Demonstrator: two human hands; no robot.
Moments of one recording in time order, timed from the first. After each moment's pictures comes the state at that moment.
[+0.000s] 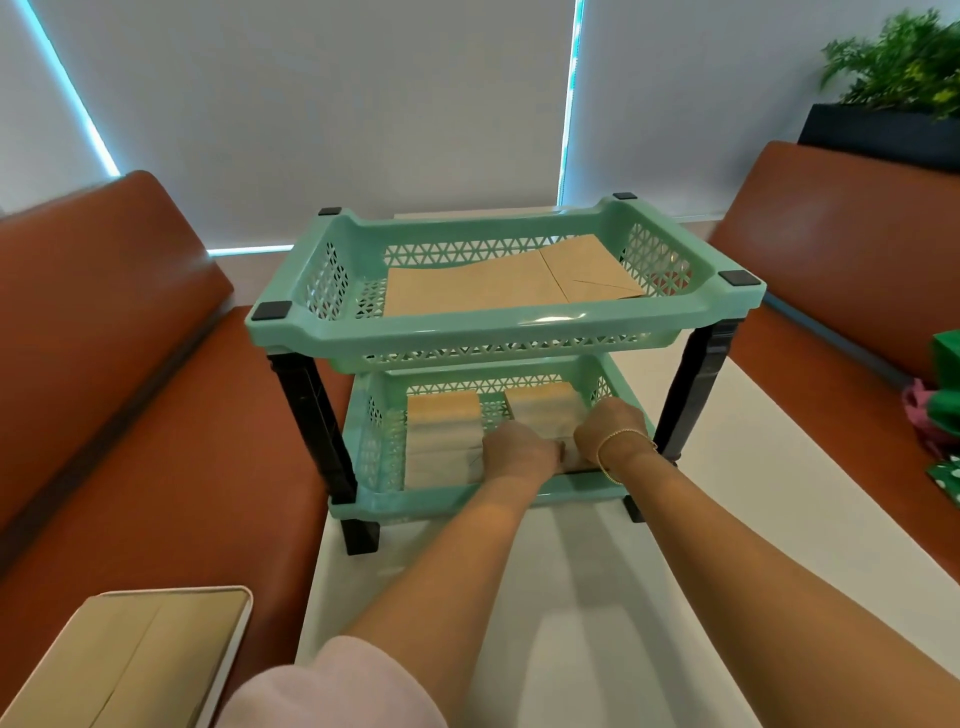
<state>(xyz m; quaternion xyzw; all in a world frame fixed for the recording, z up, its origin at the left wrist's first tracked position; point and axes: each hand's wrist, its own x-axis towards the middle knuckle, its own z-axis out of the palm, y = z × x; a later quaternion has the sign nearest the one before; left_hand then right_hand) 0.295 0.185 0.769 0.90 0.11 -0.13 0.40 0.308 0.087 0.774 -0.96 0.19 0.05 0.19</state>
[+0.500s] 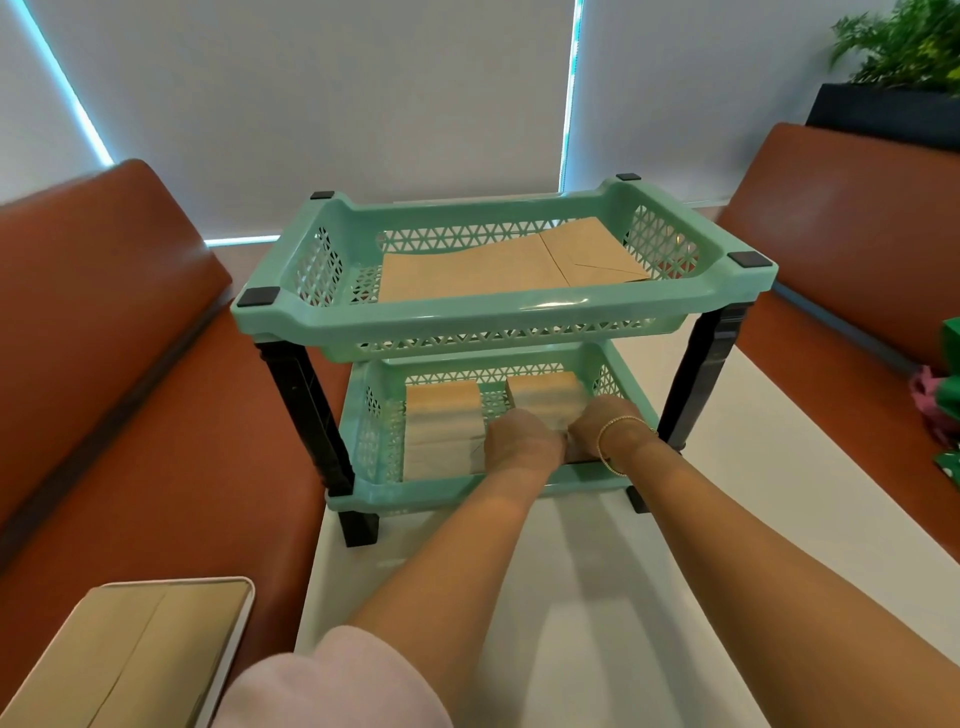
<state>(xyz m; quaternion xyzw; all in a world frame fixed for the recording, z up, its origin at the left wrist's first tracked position) 0.297 0.180 0.766 0.92 0.12 -0.11 0.37 0.309 0.092 0.774 -0.98 0.13 0.11 0.10</state>
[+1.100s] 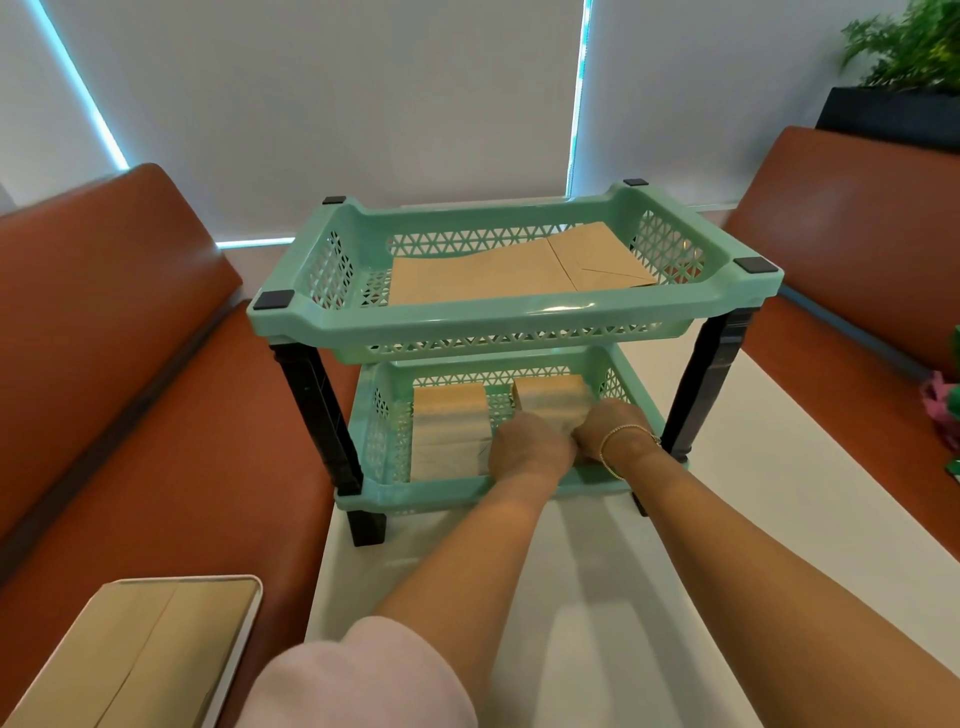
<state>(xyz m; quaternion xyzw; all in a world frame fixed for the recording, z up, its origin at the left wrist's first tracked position) 0.293 0.177 0.764 0.92 0.13 -0.09 0.36 0.312 0.091 0.764 -0.98 0.13 0.09 0.11</state>
